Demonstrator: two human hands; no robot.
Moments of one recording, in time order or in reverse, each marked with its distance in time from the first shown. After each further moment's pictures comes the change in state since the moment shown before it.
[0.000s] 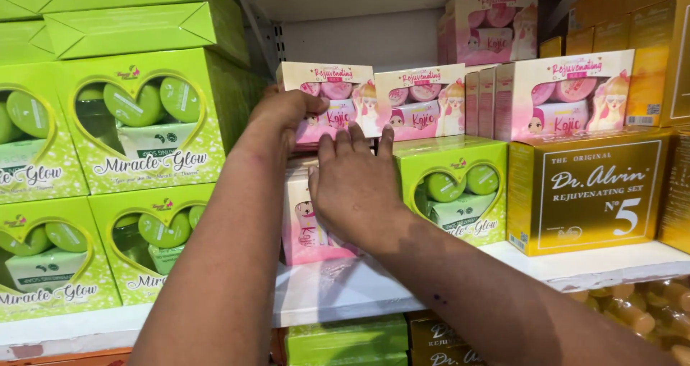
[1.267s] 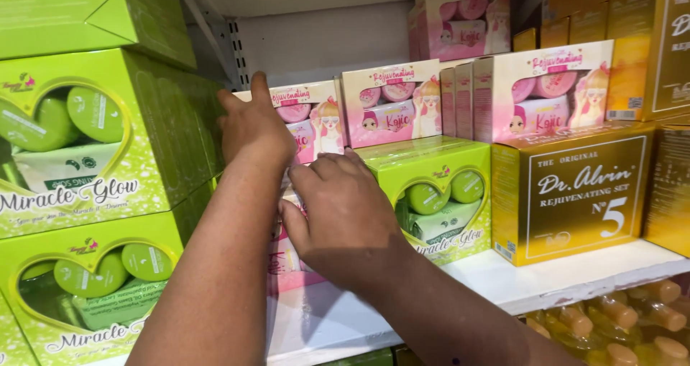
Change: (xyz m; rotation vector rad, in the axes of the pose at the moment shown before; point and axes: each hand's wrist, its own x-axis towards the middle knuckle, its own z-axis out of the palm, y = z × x) left_hand -0.048 0.001 0.024 1.240 0.242 0.273; right_hand -0.026 0.011 -0.020 0.403 0.165 -0.026
